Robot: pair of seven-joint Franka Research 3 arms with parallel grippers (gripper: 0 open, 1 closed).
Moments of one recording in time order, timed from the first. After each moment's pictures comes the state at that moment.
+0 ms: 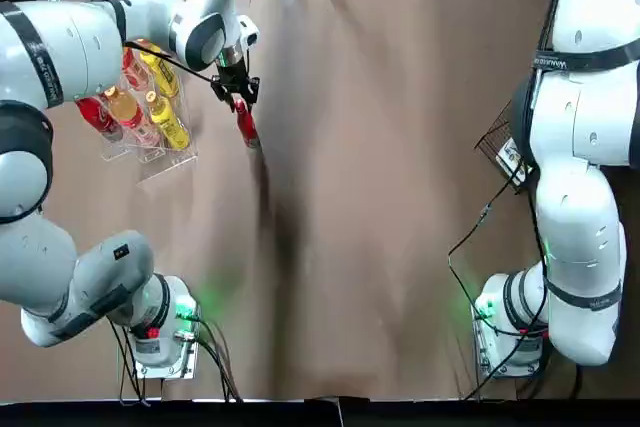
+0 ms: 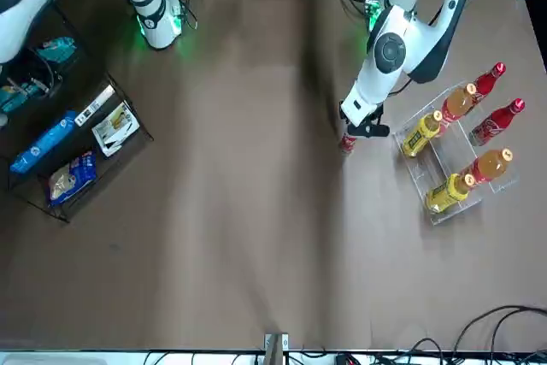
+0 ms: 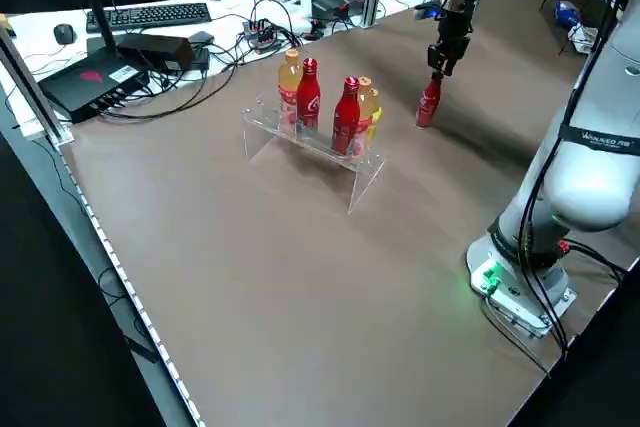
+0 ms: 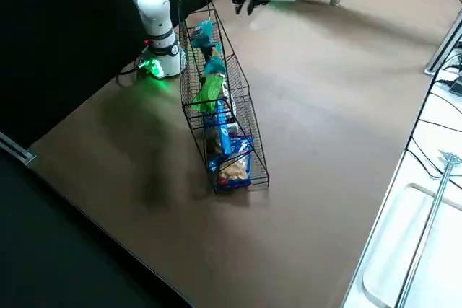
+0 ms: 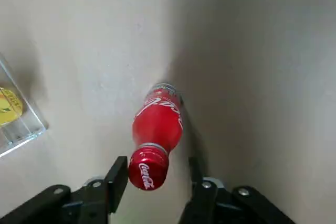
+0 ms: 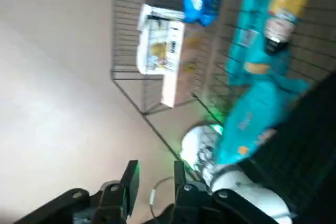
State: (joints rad) left arm 0.50 0.09 -1.02 -2.23 0.06 2.17 -0.51; right arm 1.10 0.69 -1.72 -1.50 0.50 1.01 0.13
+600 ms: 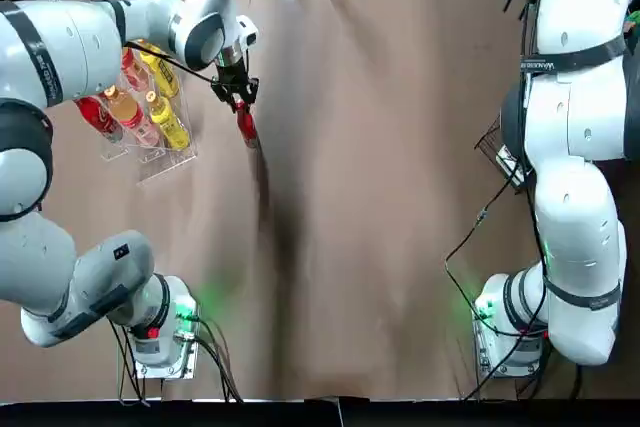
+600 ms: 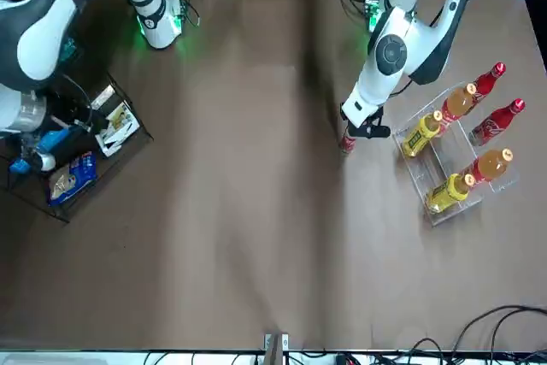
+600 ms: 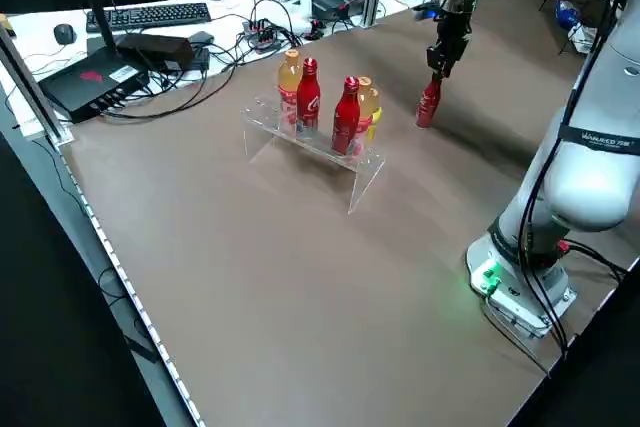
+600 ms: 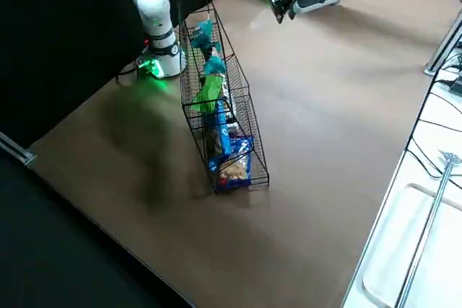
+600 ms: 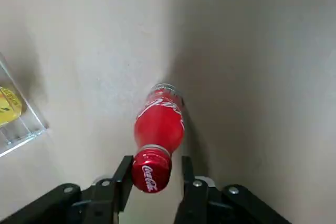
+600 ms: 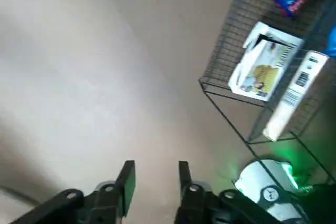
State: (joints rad) left arm 0.50 0.10 -1.02 -2.23 0.06 2.17 -0.51; right arm 1.10 0.70 -1.57 -1.50 0.76 1.15 0.12
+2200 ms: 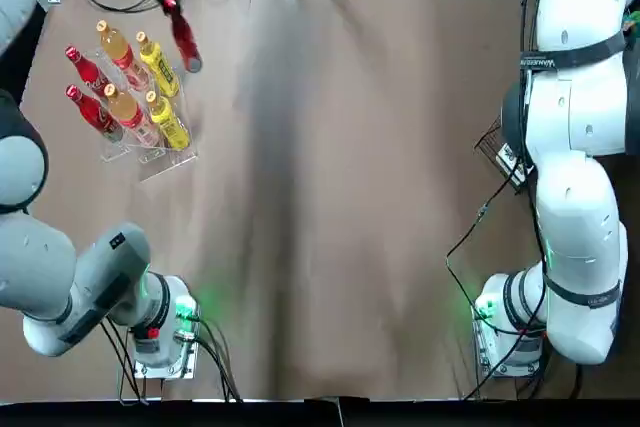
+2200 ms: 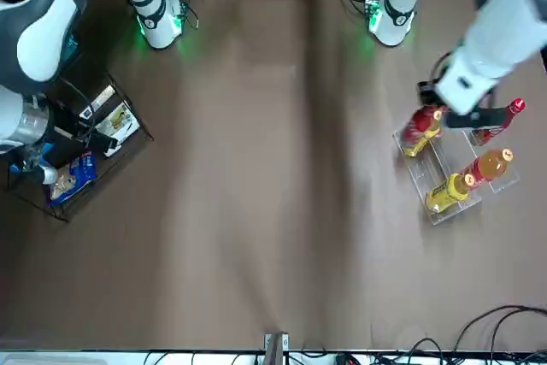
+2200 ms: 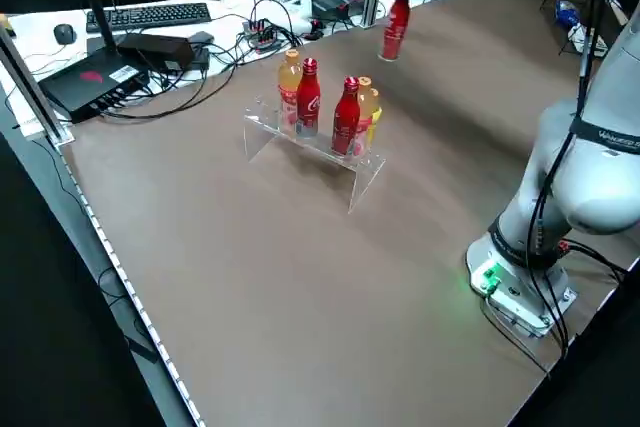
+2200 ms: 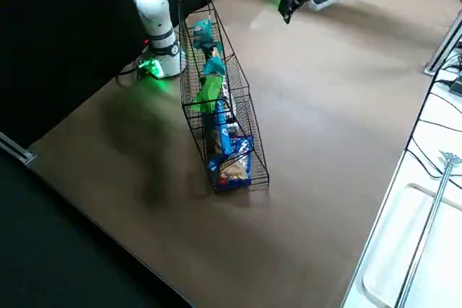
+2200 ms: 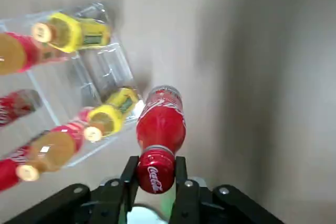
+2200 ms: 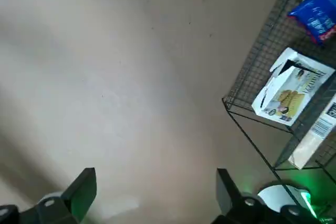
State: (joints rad) left arm 0.75 0.05 -1.01 -1.64 0.07 1.50 -0.28; right arm 1.05 0.70 -1.51 -1.44 0.82 1.20 0.11
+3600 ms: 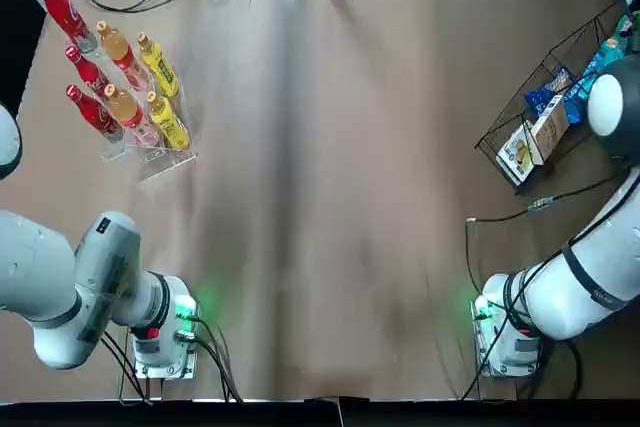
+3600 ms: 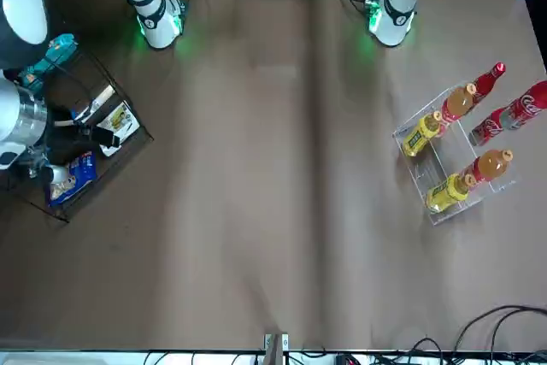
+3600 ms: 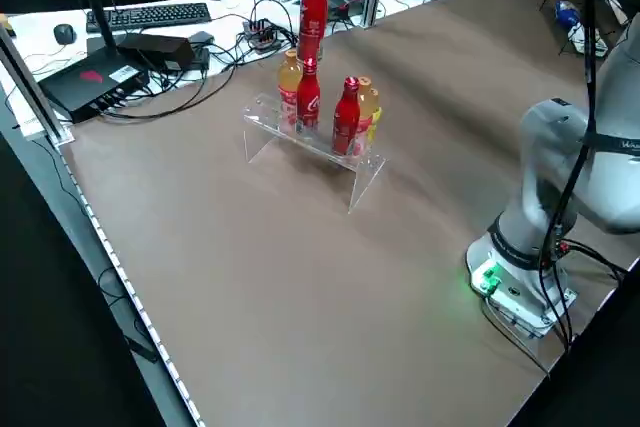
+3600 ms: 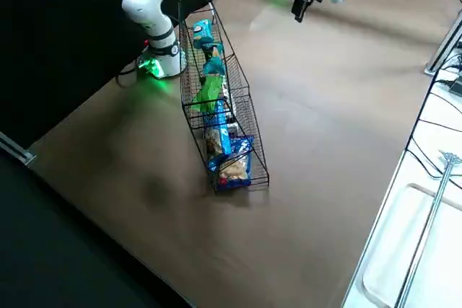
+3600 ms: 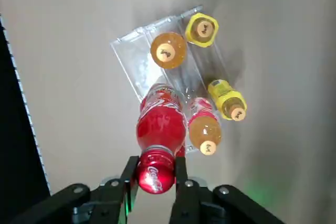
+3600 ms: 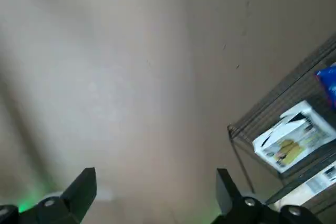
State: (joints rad) left arm 1.19 0.05 -1.00 -1.42 0.14 1.35 0.28; right arm 0.37 0.26 -0.39 -1.41 0.31 1.46 0.13
